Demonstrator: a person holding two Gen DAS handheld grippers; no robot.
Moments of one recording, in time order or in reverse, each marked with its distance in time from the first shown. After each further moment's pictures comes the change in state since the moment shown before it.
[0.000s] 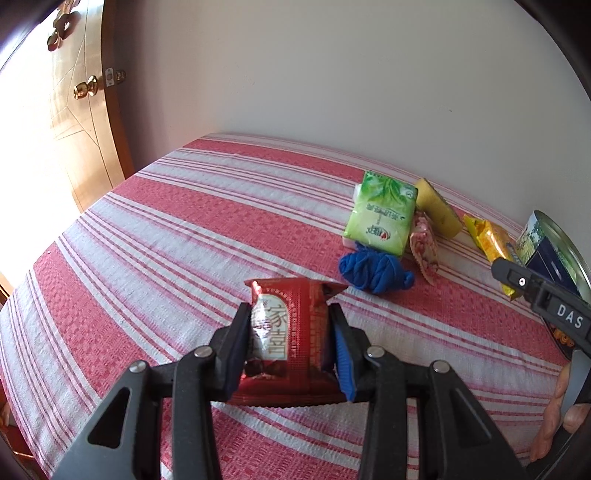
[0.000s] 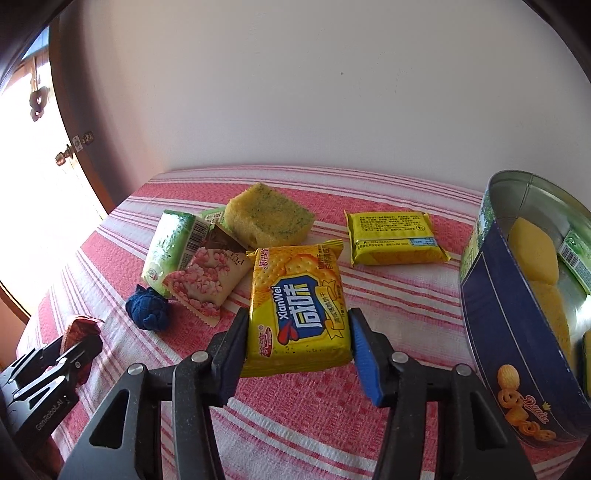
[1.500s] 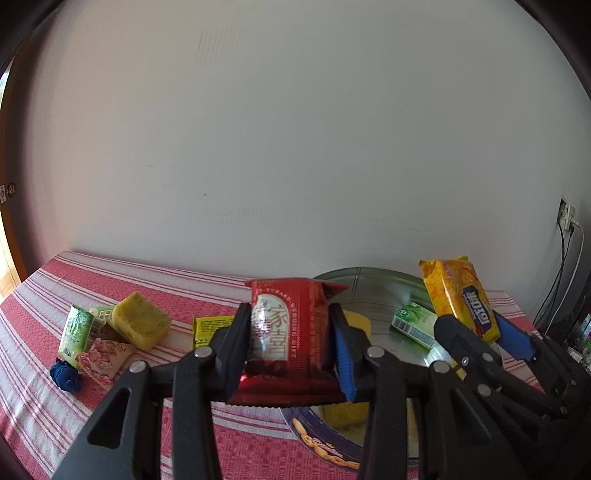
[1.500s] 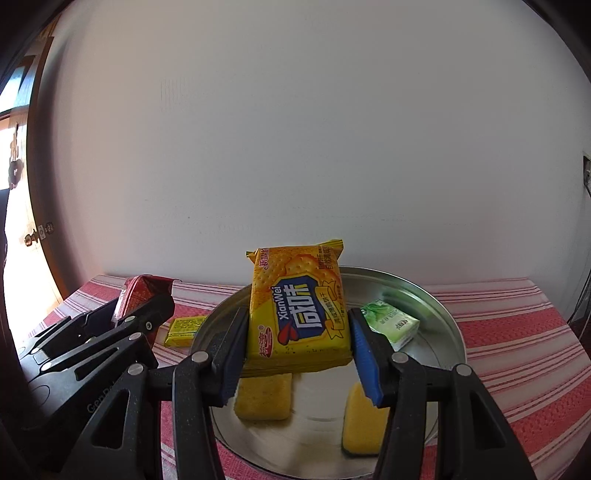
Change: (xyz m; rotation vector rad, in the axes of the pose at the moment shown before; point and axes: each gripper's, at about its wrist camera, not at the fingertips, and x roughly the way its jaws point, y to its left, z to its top) left arm -0.070 -0.278 0.016 0.195 -0.302 -0.312; right arm -0.141 -0.151 -0.001 0.077 -0.353 -0.288
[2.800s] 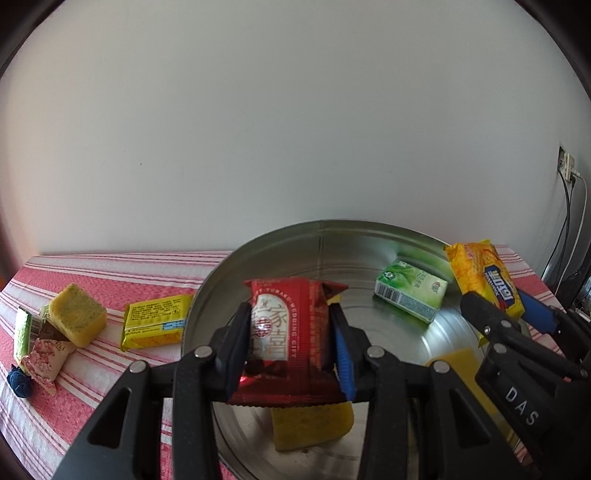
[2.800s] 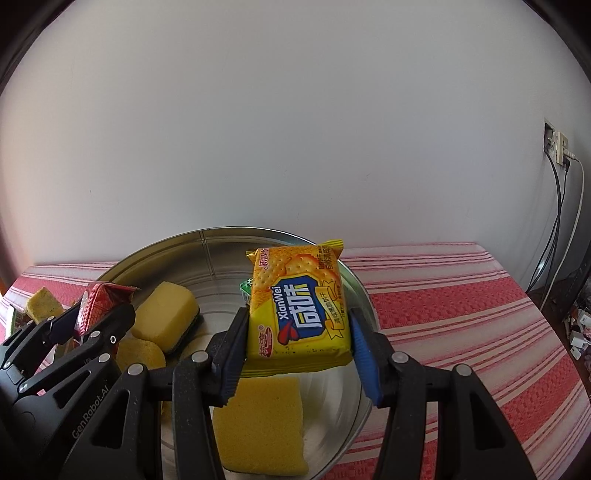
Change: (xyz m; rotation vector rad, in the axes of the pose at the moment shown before) left arm 0.067 -0.049 -0.029 0.110 0.114 -0.027; right arm 0.044 -0.059 -0.020 0.047 0.132 -0.217
